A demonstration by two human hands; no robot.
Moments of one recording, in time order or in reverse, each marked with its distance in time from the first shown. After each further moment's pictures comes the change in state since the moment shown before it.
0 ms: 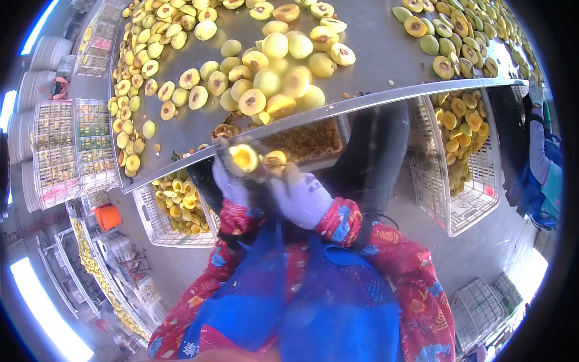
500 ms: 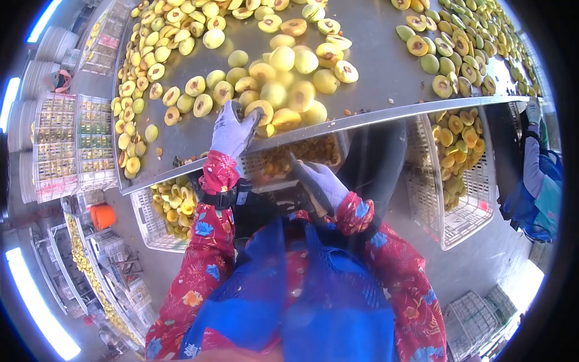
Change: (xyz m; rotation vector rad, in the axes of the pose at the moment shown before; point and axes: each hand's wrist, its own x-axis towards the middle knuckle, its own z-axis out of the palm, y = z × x) left_hand 0.106 -0.004 0.012 0.526 -0.271 0.017; right_hand 0.029 0.029 -0.041 0.684 -0.271 0.463
